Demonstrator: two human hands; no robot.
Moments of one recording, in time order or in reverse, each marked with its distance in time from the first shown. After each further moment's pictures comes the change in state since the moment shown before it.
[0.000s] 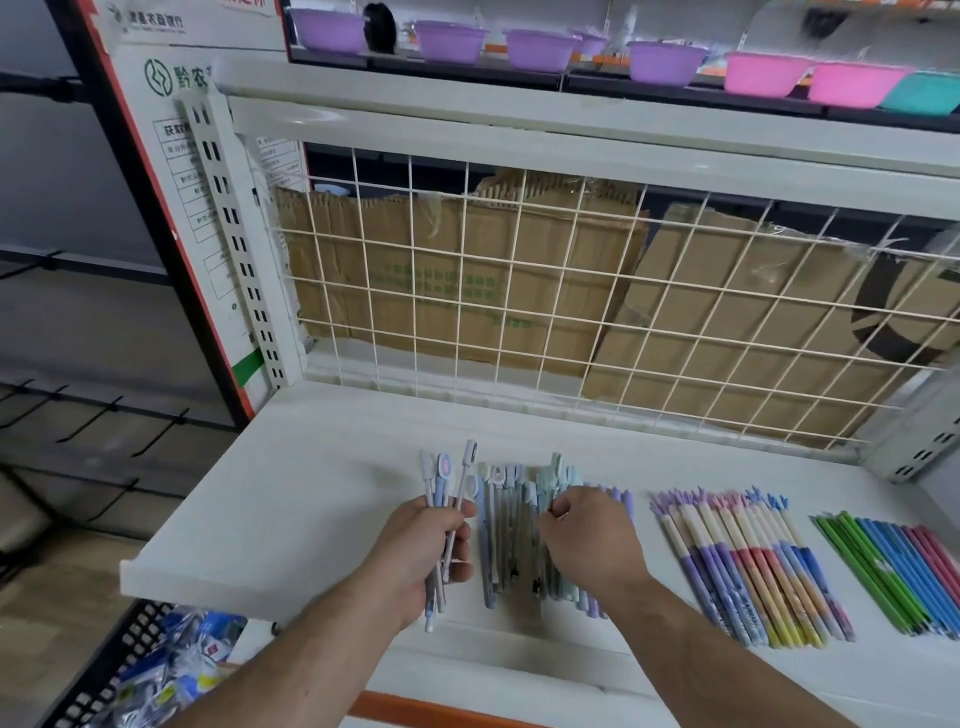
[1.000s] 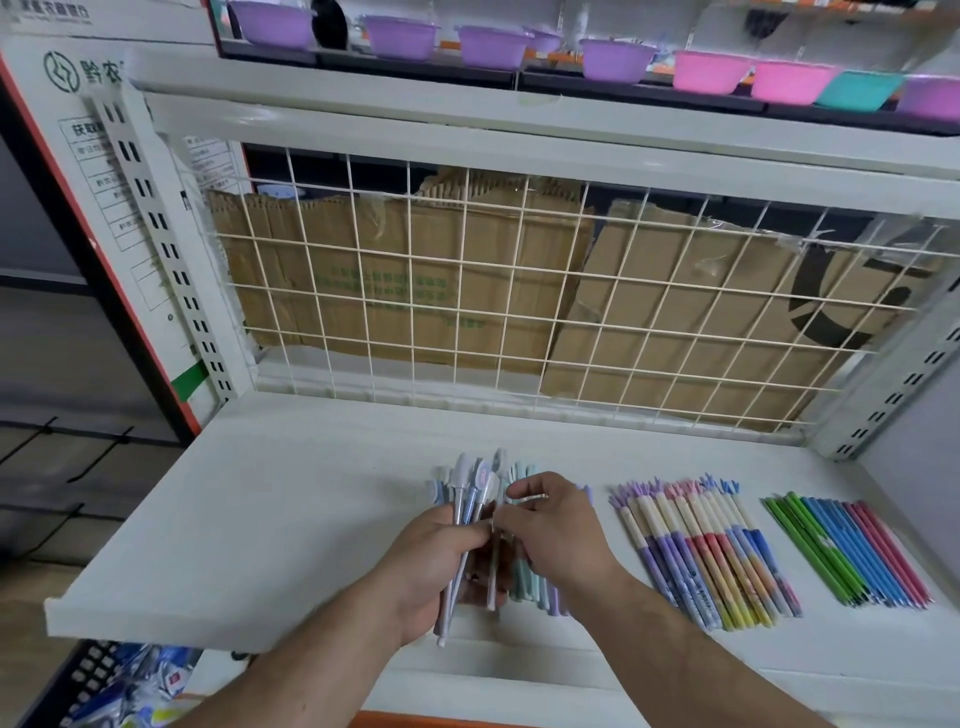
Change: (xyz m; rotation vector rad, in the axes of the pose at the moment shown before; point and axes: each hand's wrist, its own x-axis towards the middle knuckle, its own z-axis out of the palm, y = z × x) left_hand -0.021 0.002 0.041 0.093 -0.452 0.054; right_hand -0.006 0.004 -0.011 0.745 -0.012 -0.015
